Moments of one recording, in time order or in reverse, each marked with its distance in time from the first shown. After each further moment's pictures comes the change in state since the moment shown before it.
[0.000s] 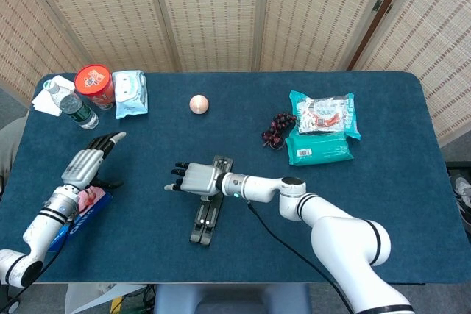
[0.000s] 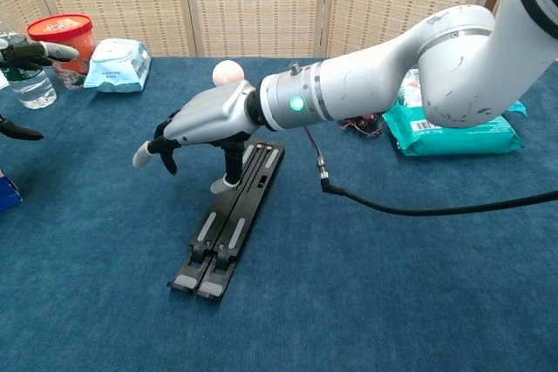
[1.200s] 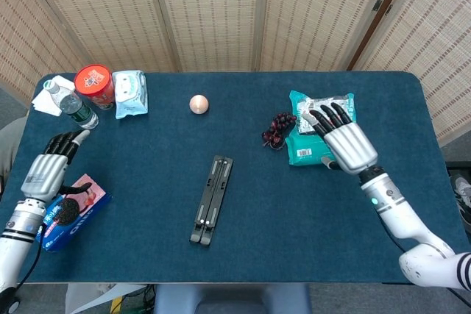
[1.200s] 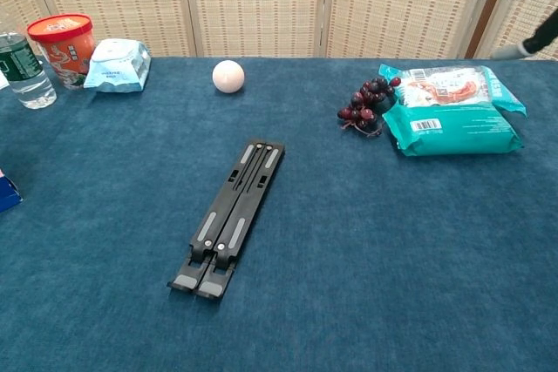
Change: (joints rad) left arm 0.150 0.137 0.003 -0.171 -0.022 0.252 0.253; right arm -0.716 0.754 0.156 -0.951 0.542 0.463 -0.828
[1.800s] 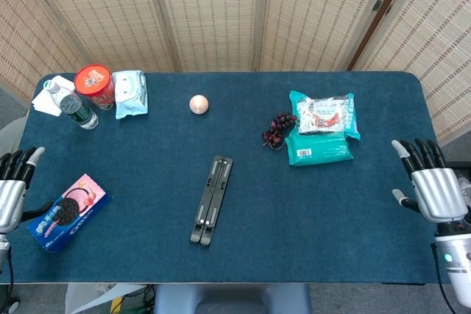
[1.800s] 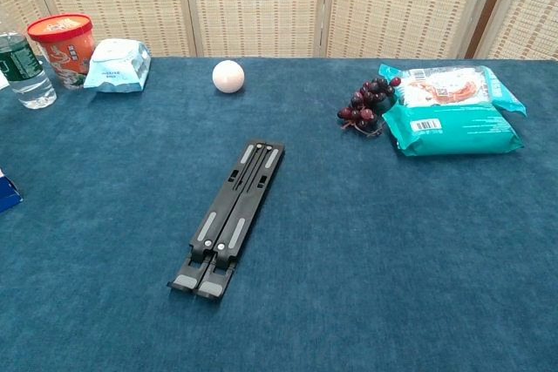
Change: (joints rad) left arm 0.200 0.091 0.045 -0.143 0.015 0.250 0.212; right arm -0.413 0.077 -0.083 -0.033 -0.081 0.328 0.058
